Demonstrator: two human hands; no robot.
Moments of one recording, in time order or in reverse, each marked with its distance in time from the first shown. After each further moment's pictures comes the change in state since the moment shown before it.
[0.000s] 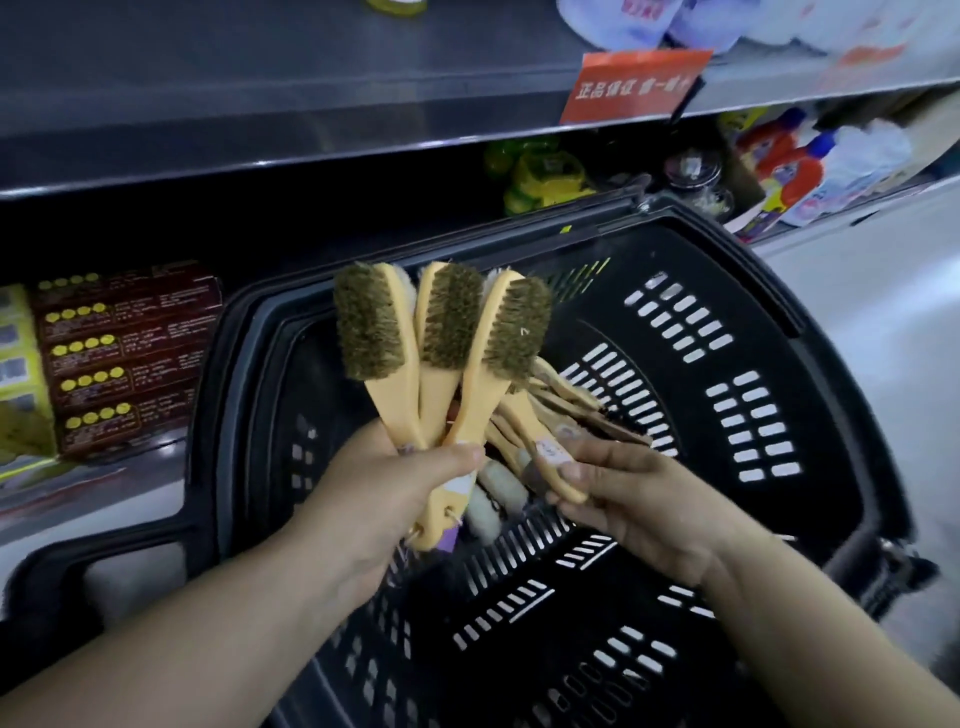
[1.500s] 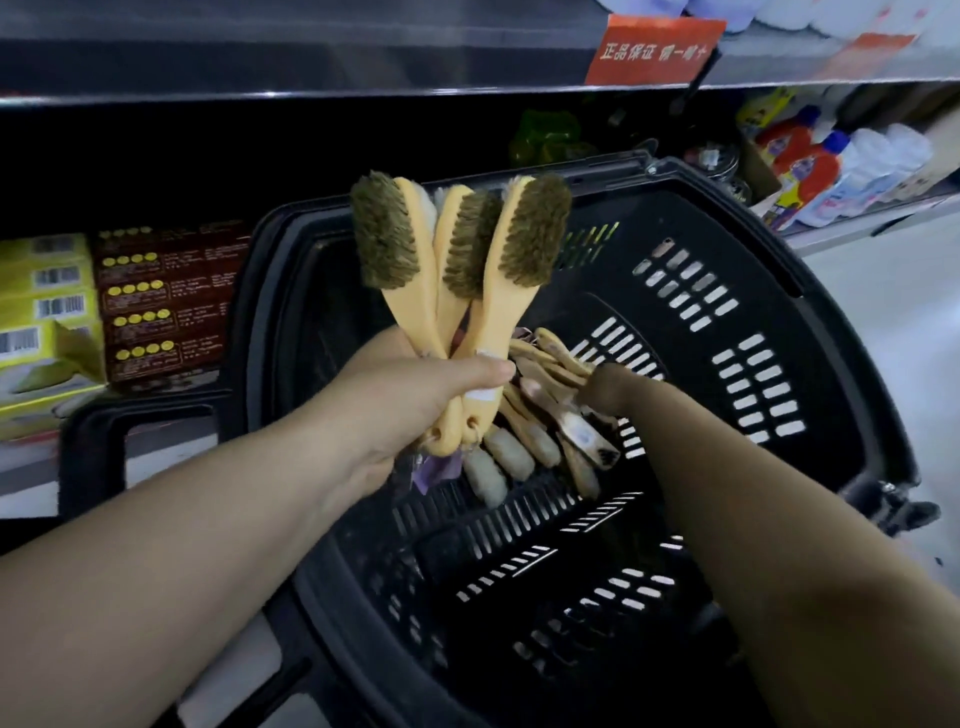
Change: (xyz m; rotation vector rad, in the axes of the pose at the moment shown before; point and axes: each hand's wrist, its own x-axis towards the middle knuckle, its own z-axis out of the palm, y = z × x) left_hand -0.006 0.001 -0.007 0.128 -0.006 0.173; right_hand 0.131 -0.011 -0.057 -1.685 0.407 0.170
